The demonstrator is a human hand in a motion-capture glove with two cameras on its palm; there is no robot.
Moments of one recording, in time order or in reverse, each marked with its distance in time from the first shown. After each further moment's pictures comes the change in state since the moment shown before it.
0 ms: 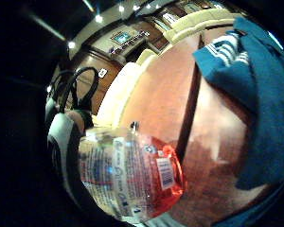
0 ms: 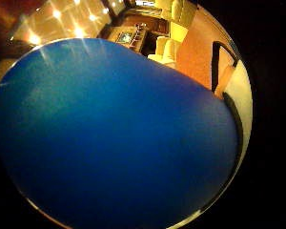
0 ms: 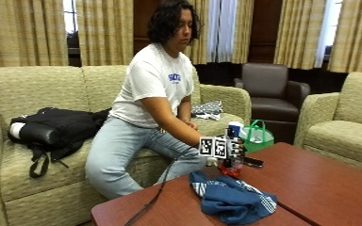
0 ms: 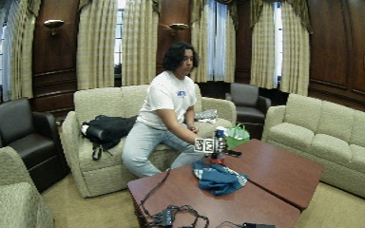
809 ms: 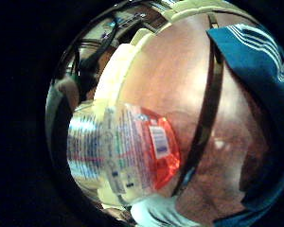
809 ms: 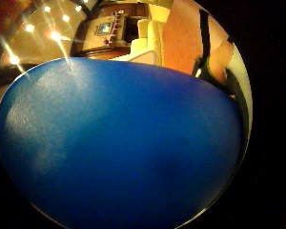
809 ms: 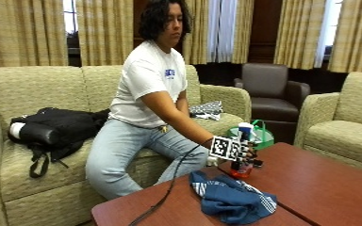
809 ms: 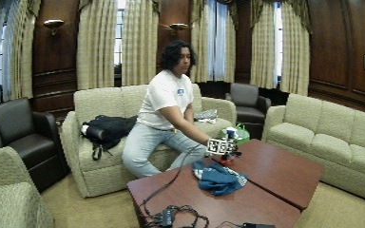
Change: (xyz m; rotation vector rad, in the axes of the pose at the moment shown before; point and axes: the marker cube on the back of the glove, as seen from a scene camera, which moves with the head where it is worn) arm 0.002 -0.027 0.018 -0.225 0.046 0.162
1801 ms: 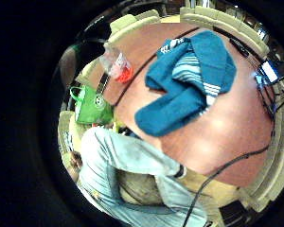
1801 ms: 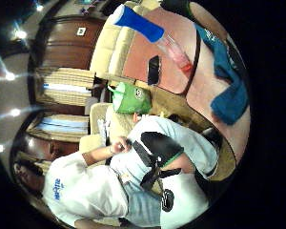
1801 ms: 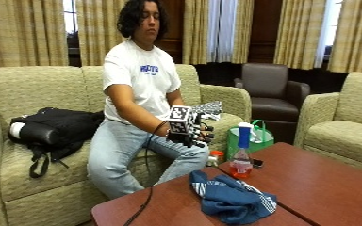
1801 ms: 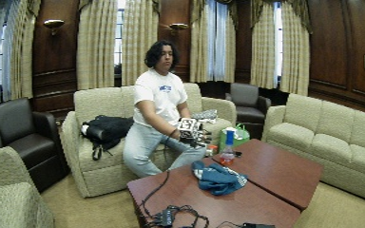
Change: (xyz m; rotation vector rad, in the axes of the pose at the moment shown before) arm -0.014 0.167 -0.163 -0.234 0.623 -0.223
